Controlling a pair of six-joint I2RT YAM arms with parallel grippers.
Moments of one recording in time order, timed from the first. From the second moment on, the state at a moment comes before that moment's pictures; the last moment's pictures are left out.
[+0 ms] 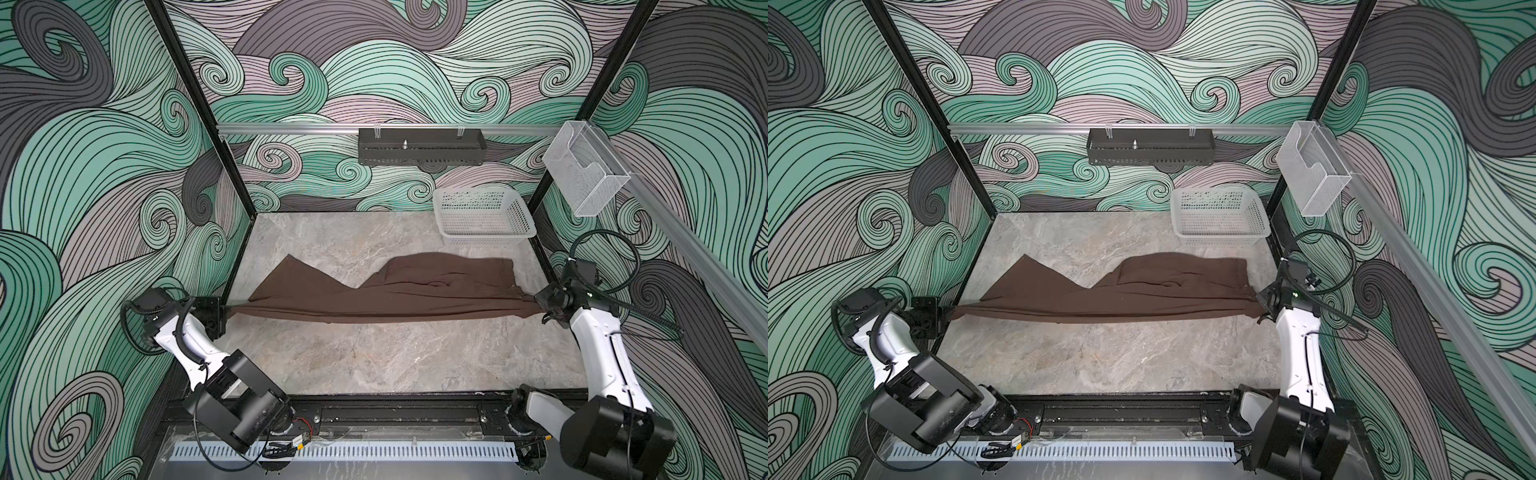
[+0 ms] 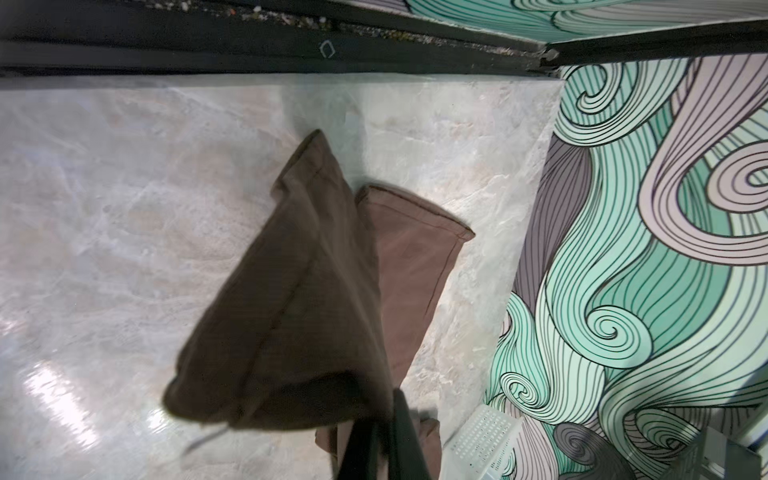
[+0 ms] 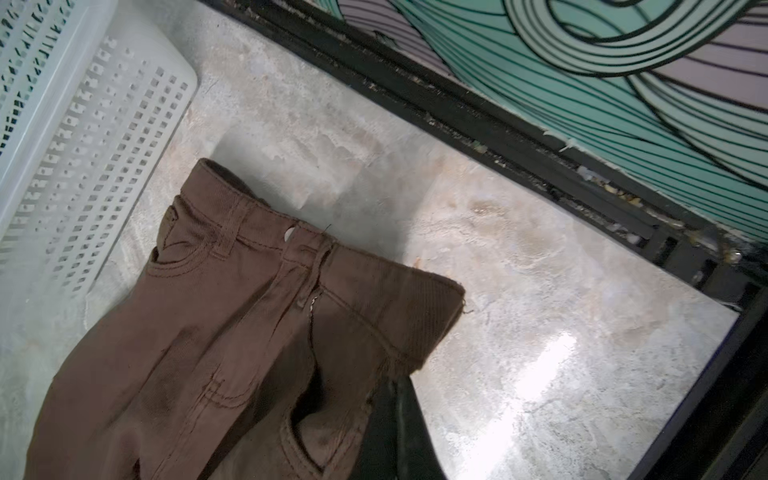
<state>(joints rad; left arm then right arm) 0.96 1.20 0.95 -0.88 0.56 -0.70 -0.33 1.06 0.86 -0.79 0.19 0.59</state>
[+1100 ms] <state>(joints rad) 0.99 1.04 0.86 -0.91 0.47 -0.68 -0.34 0.81 0.78 -0.88 0.28 0.77</state>
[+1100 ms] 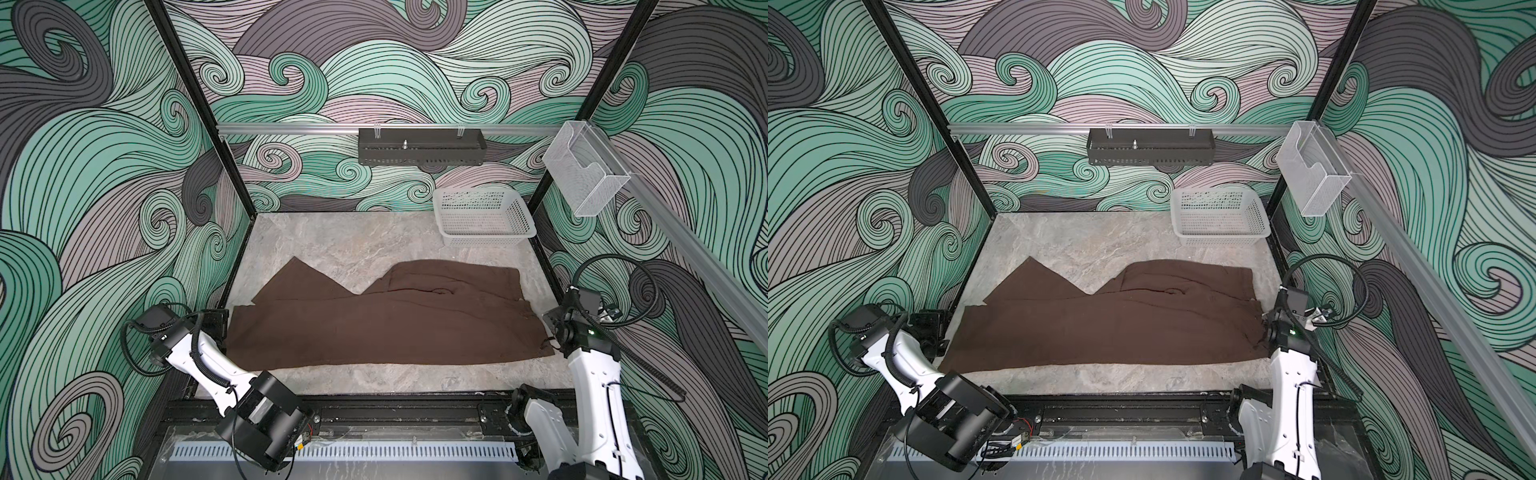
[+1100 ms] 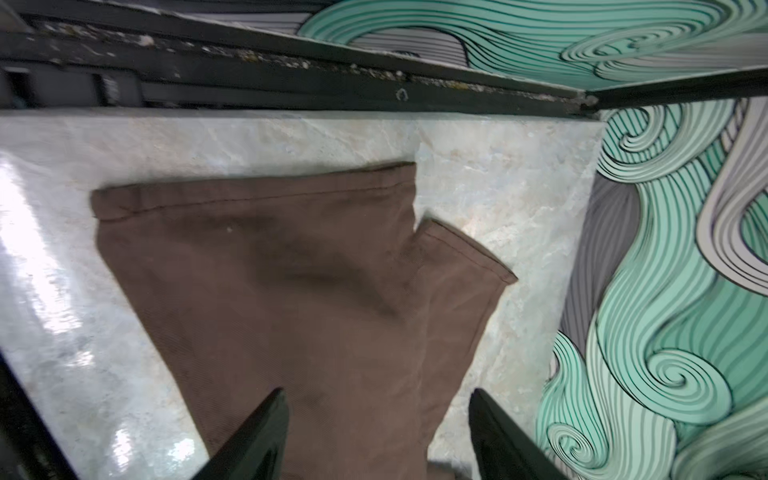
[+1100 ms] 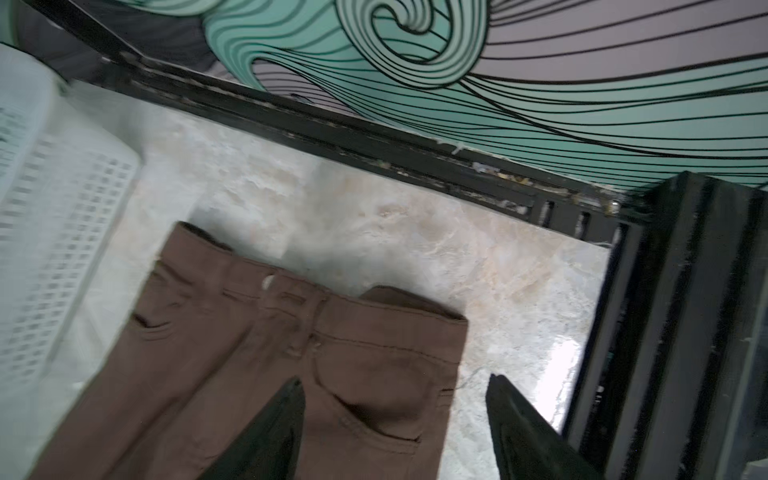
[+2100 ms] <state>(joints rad) 0.24 2.04 1.73 -0.91 0.30 -0.53 -0.04 1.46 1.01 -0.63 -0.06 0.72</state>
